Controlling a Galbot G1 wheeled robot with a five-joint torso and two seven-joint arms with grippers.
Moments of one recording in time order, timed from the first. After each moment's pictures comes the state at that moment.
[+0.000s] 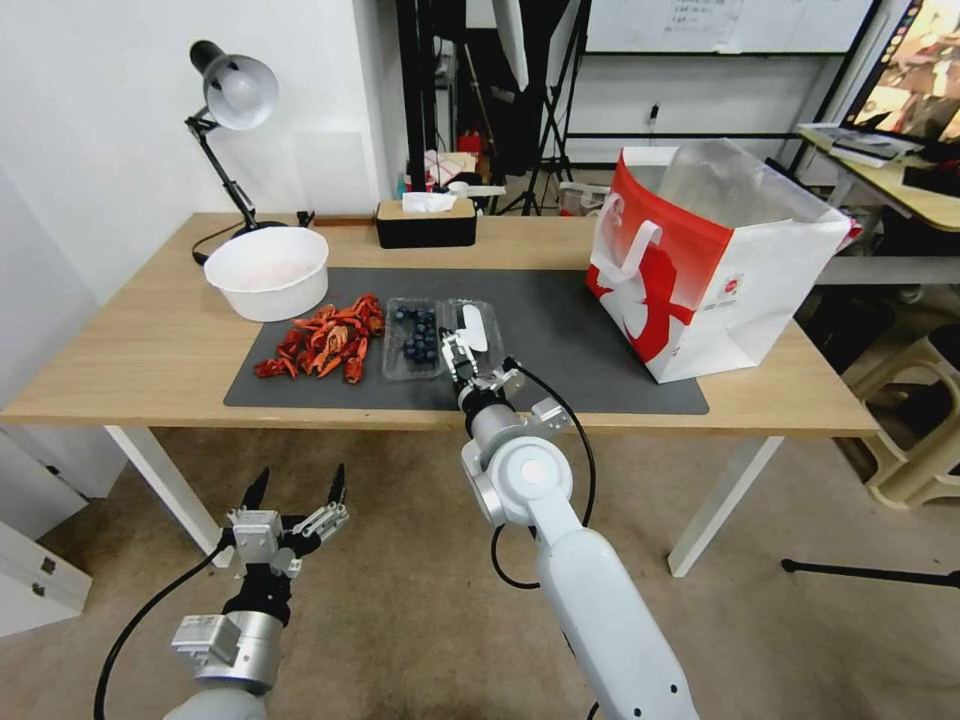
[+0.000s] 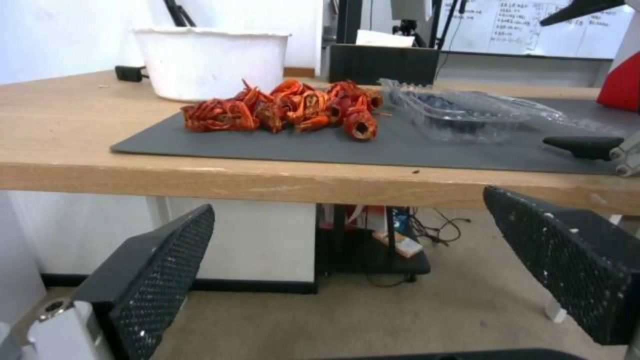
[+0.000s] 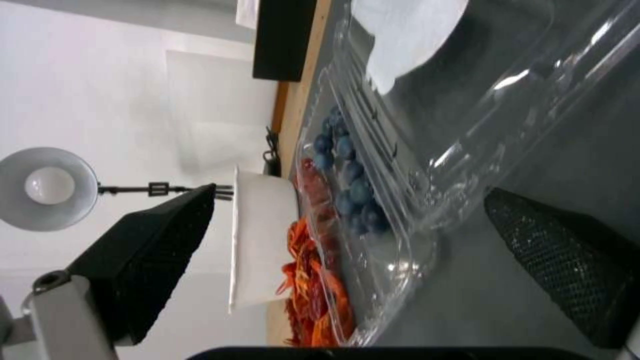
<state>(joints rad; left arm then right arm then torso) 1.77 -1.21 -0.48 -2.08 -0.37 -0.23 -0.17 -0.94 1.61 0.06 1.73 1.41 0.02 0.52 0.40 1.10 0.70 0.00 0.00</state>
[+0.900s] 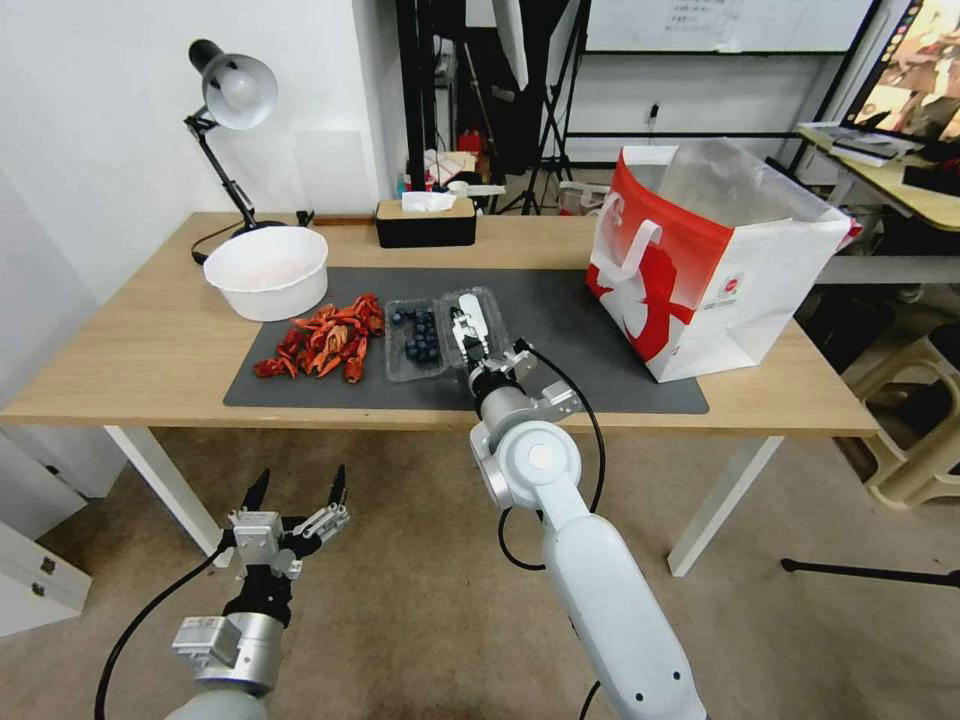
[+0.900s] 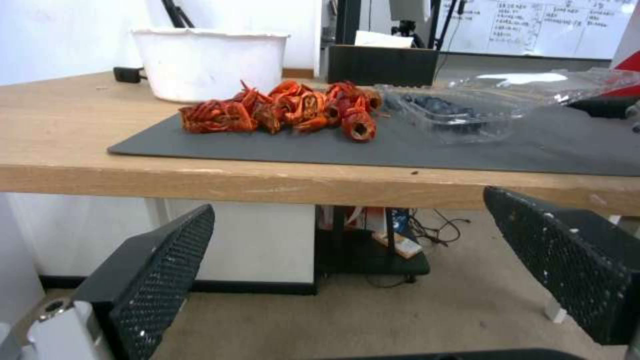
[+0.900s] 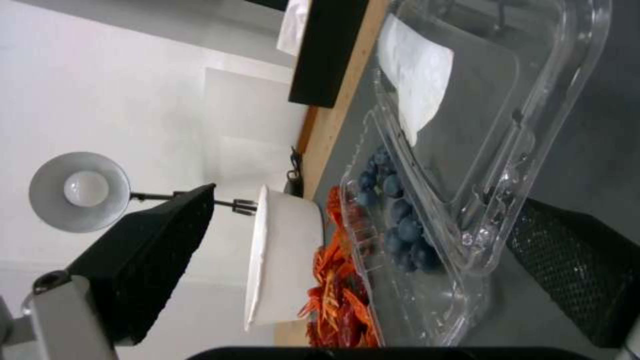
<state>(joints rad) 1.77 -1.21 -0.48 -2.08 -0.37 -0.24 -0.17 -0.91 1.61 0.06 1.76 1.33 0.02 0.51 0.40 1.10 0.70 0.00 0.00</state>
